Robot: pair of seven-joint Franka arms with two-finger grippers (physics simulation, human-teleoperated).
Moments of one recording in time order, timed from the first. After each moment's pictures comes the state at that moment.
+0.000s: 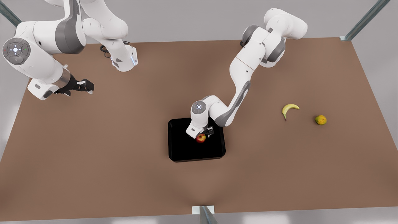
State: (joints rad) left arm -0.67 0.99 -0.12 -1.23 0.31 2.29 -1.00; right arm -0.09 -0.07 0.16 -1.66 -0.04 1.44 -0.03
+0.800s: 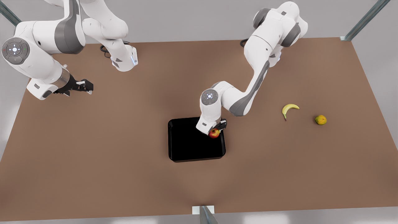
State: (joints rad) left arm -0.58 0.68 -0.12 -1.30 0.27 1.98 -0.95; right arm -0.10 -0.07 0.16 -1.66 -0.04 1.44 -0.03
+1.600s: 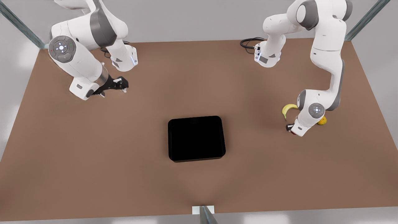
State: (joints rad) left arm 0.13 0.43 -0.05 -2.13 0.32 2.53 -0.22; right arm -0.13 0.06 0.51 -1.52 0.03 1.42 0.16
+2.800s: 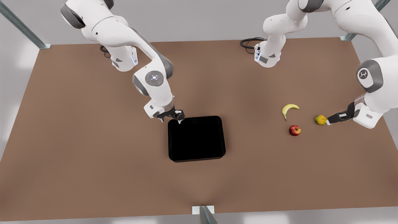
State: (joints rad) left arm 0.17 0.25 -0.02 -1.50 -0.04 1.73 -0.05; right arm 0.21 0.34 0.45 -1.80 -0.27 2.28 0.93
